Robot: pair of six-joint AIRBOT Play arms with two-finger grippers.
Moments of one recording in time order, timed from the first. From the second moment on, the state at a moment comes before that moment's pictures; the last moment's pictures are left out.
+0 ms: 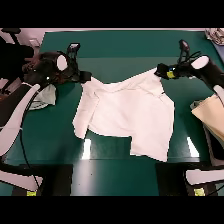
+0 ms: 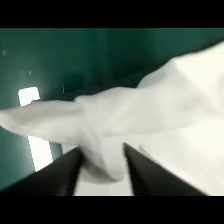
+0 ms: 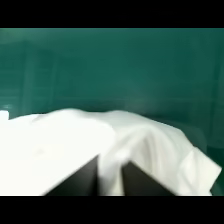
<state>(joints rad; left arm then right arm) -0.34 -1.61 1.55 1.52 -0.93 -1.76 -0.01 -1.54 1.36 -0.99 0.80 1.44</state>
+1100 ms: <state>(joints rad) -0.44 -1.33 1.48 1.54 -1.58 -1.66 -0.20 -1.06 1.08 -1.19 1.23 1.42</state>
